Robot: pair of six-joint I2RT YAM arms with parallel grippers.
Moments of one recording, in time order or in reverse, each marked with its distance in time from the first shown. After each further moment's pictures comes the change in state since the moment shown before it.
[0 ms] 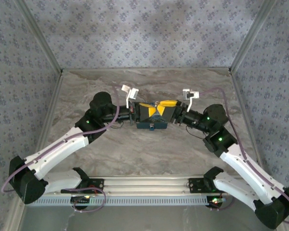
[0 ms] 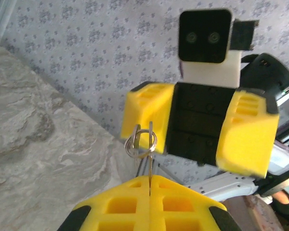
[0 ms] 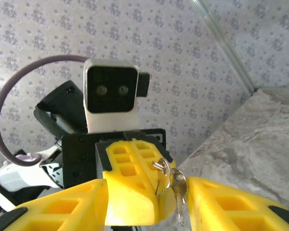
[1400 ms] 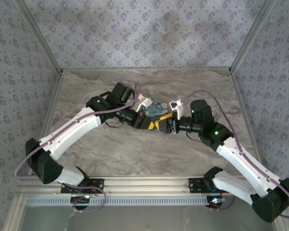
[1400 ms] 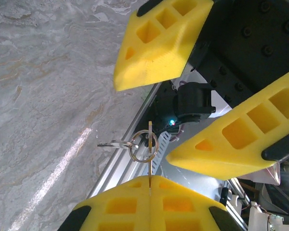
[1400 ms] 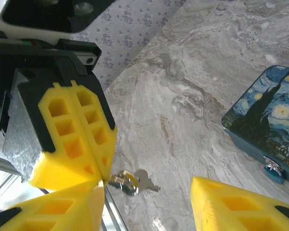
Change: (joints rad) left arm 0.011 0.272 0.384 -0.944 0.118 0.312; right arm 0.020 0.118 0.069 -0.531 -0.017 -0.372
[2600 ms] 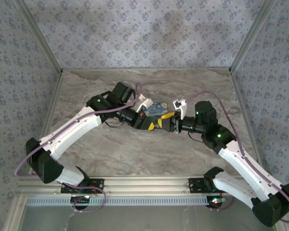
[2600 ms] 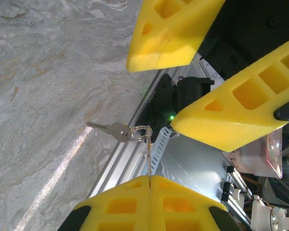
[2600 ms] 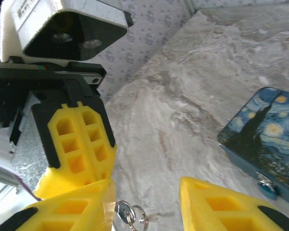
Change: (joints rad) left arm -0.005 0.008 0.023 -0.033 0.009 0.036; right arm -0.045 -0.056 -0.052 0.090 -0.050 0.032
